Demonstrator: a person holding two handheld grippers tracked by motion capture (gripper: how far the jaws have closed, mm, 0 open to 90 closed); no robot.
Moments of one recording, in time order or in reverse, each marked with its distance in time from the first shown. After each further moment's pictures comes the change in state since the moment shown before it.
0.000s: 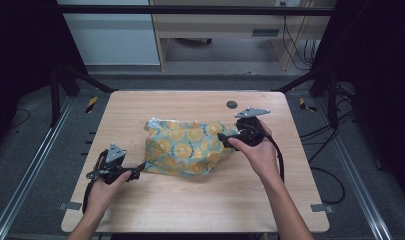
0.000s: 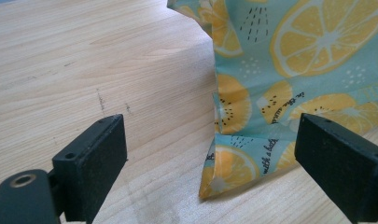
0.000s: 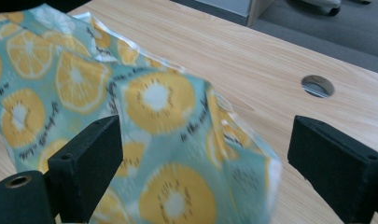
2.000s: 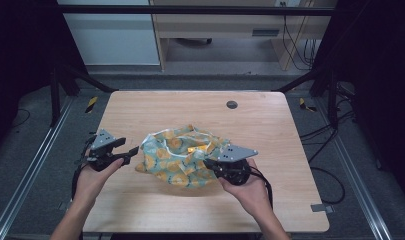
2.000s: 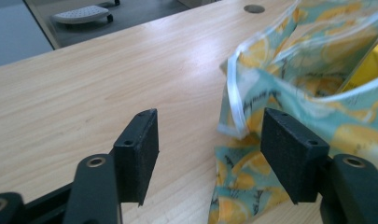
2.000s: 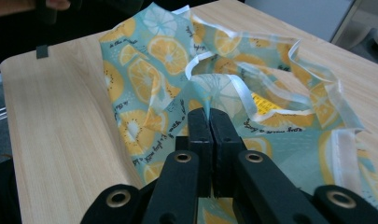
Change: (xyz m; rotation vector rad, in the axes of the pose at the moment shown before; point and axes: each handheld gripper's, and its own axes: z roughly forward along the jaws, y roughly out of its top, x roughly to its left) left arm 0.015 0.054 -0.035 -0.075 -0.059 0.021; right arm 0.085 -0.056 -0.028 -0.107 0.247 -0.213
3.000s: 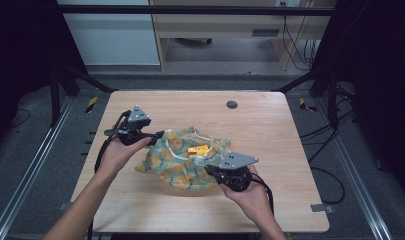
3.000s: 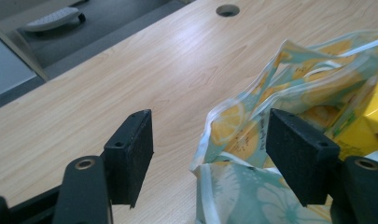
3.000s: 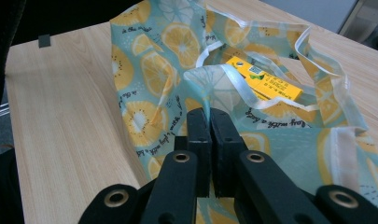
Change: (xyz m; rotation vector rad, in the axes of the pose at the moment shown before) left arm -0.025 0.070 0.063 0.120 -0.060 0.144; right arm 0.004 -0.019 0.001 0.001 0.010 -0.002
